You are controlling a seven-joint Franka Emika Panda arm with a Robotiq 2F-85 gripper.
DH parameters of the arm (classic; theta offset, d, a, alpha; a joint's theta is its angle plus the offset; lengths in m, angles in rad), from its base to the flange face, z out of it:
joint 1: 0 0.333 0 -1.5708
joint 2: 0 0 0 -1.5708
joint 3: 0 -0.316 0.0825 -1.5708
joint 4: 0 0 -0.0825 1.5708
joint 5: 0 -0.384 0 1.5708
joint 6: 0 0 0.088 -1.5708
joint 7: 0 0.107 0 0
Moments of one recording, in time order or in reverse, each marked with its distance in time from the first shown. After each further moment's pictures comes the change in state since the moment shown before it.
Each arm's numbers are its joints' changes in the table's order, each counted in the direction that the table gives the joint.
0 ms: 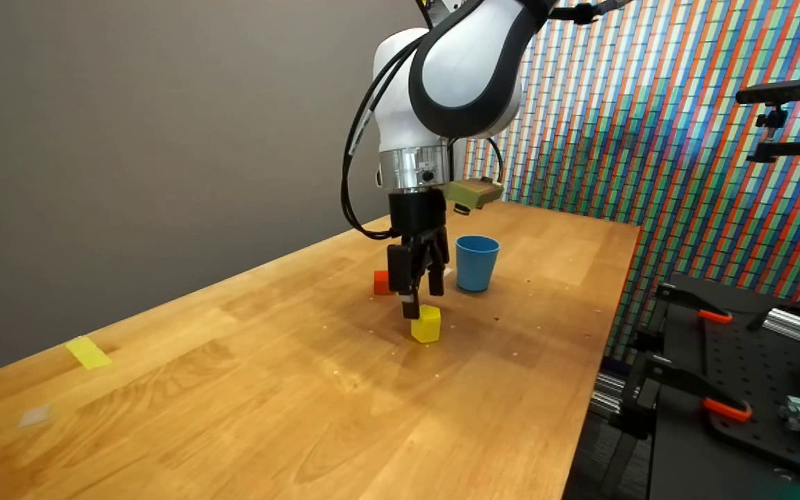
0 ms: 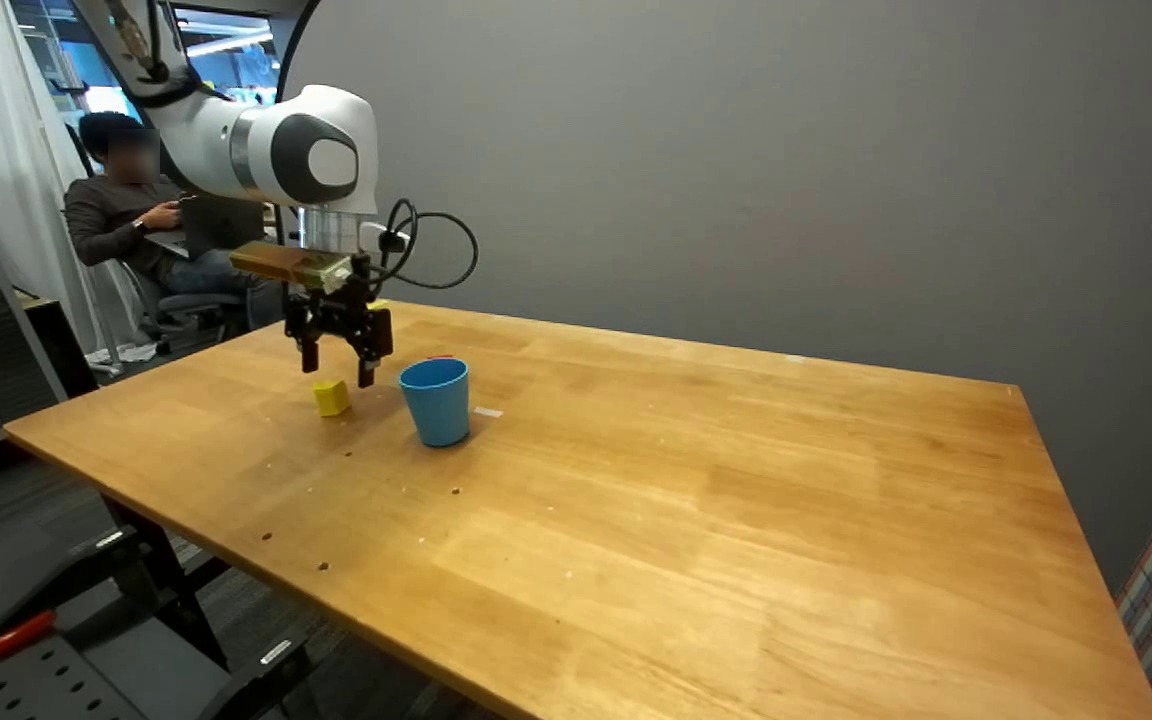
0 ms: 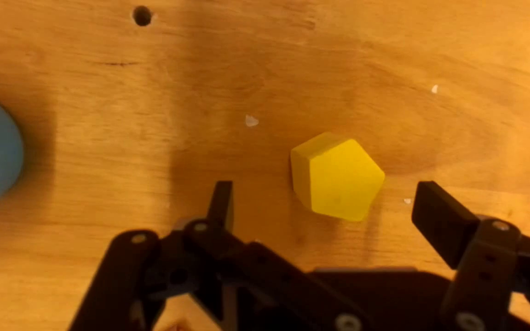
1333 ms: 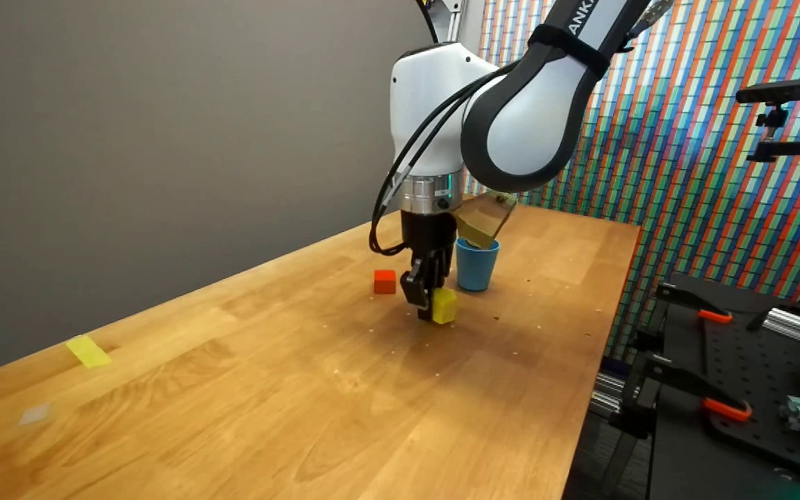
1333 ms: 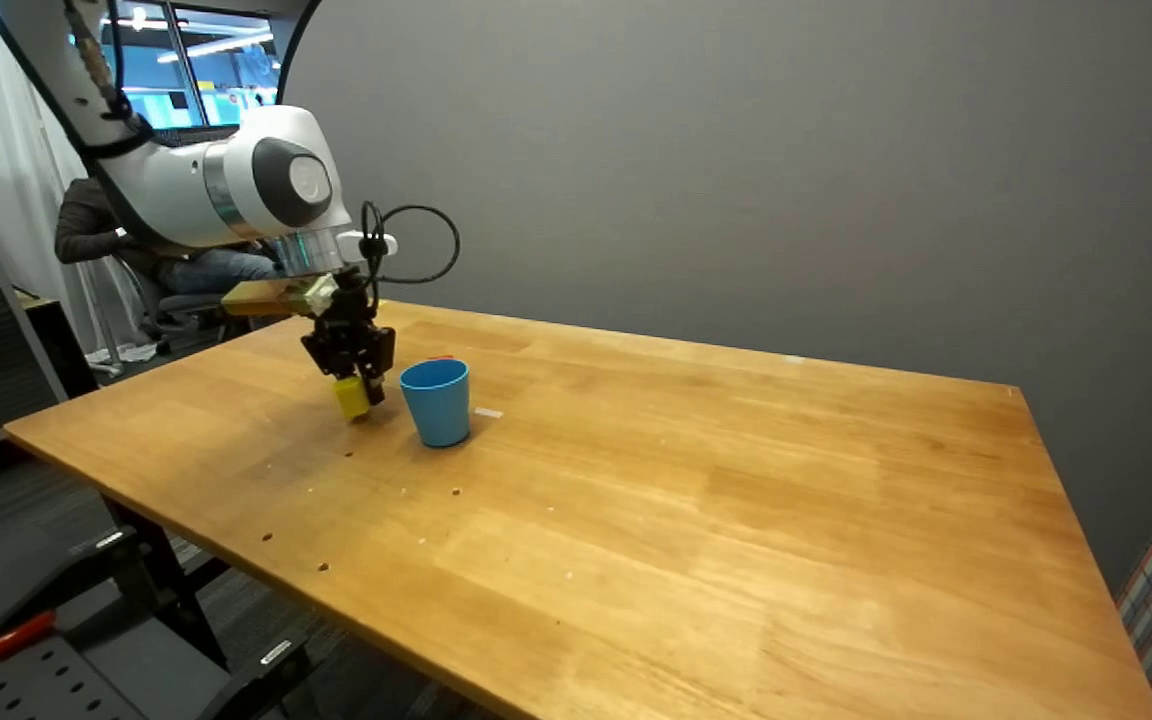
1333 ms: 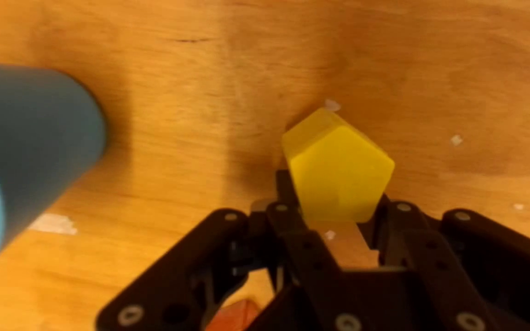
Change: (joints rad) arm 0.259 -0.024 0.254 -0.116 0.253 -0.228 0.265
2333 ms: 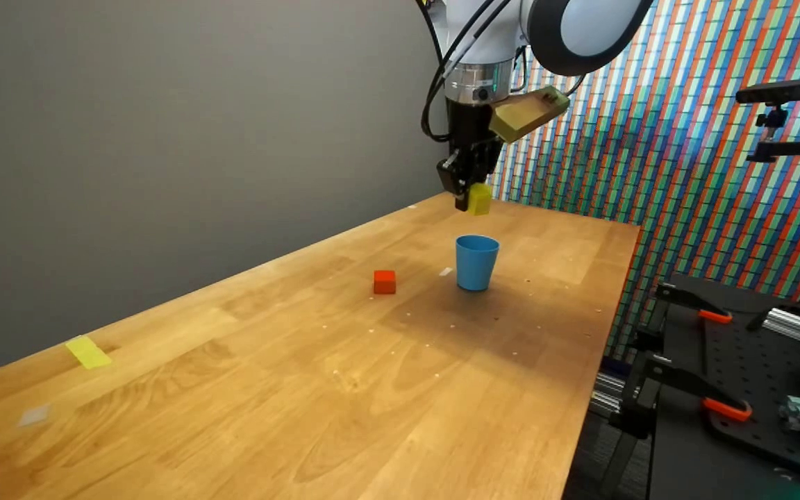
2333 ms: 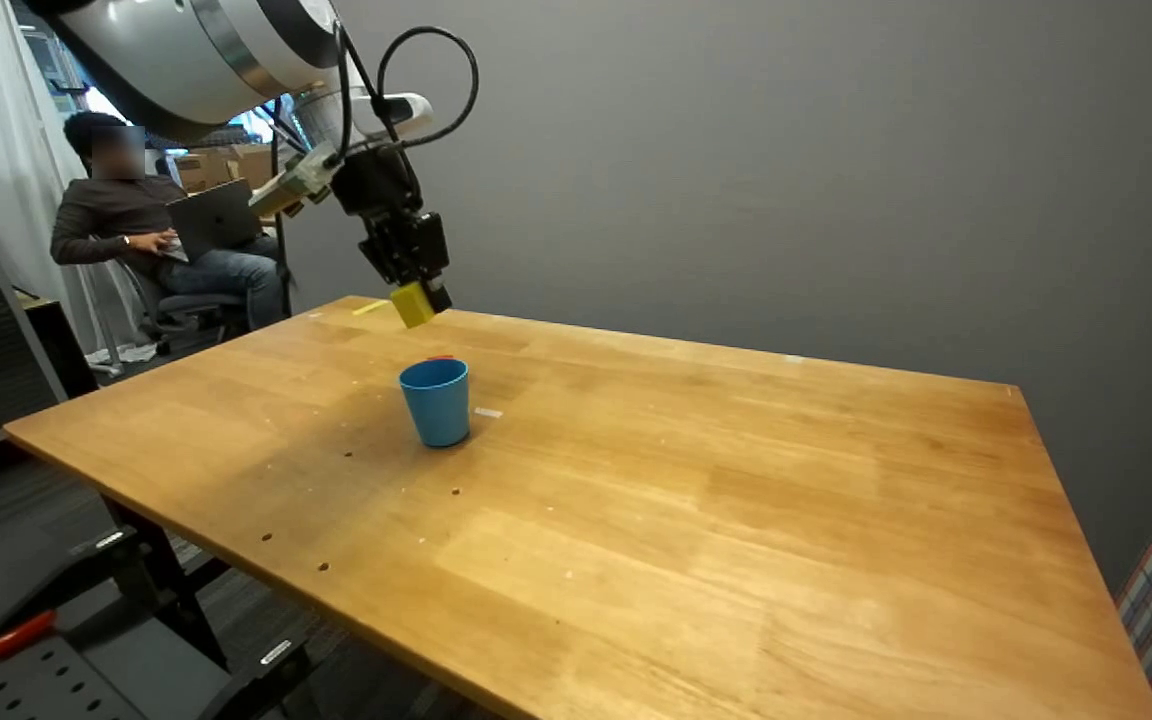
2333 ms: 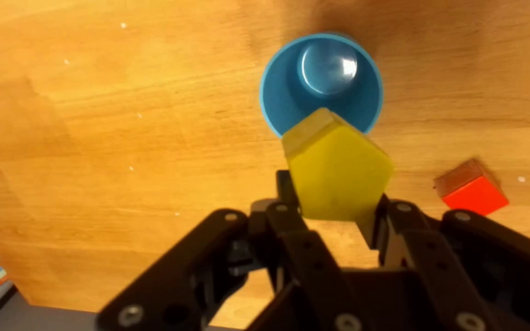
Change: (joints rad) arm -0.132 -0.360 0.057 -0.136 0.304 0.165 0.358
